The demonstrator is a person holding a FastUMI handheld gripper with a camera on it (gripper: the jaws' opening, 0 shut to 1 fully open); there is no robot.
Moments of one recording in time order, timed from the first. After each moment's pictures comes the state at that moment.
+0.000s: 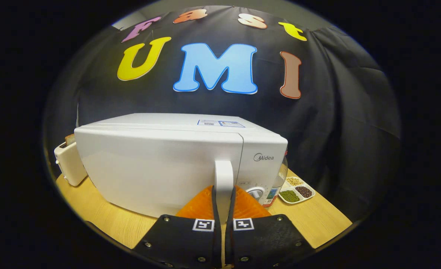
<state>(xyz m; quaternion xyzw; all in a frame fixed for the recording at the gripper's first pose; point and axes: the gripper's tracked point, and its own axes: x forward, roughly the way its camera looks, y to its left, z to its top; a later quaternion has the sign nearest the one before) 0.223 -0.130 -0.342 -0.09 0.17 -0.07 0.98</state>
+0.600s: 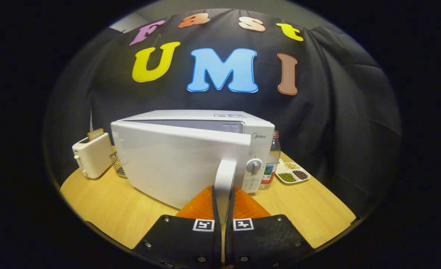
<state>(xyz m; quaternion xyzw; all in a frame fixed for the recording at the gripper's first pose) 0.090 -0.077 -0.330 -0.08 0.18 -0.04 0.98</state>
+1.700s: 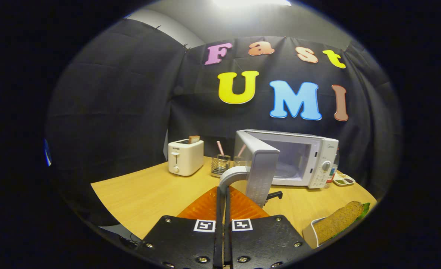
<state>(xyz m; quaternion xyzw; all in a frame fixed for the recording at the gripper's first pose) -0.062 0.172 -0.346 -0.08 0.10 0.19 0.97</state>
